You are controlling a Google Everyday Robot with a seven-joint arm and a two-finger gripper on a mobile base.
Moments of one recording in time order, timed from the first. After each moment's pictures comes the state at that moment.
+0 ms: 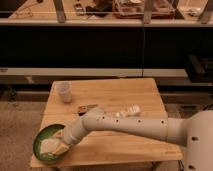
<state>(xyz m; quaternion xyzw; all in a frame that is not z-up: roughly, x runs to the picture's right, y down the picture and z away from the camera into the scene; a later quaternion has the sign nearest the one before) -0.248 0.256 0.685 0.44 -0.38 -0.81 0.08</state>
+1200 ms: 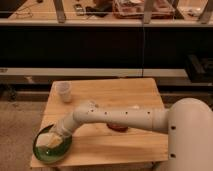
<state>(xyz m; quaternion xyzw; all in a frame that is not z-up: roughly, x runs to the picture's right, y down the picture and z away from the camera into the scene) -0.273 0.230 0.725 0.40 -0.39 -0.82 0.13</state>
